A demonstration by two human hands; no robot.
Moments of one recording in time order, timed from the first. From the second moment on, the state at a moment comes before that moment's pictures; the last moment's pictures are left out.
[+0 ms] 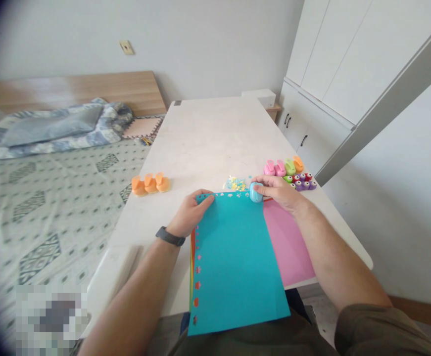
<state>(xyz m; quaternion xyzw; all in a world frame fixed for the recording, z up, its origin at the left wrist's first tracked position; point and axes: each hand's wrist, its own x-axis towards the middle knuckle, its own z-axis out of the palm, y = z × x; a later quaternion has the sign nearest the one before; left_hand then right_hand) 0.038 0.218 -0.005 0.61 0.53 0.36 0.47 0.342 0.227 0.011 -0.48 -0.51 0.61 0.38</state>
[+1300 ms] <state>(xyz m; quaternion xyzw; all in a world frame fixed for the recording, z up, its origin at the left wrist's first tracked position) 0.039 0.220 -0.010 0.60 0.53 0.36 0.48 0.330 0.228 0.005 -0.50 -0.52 0.56 0.42</state>
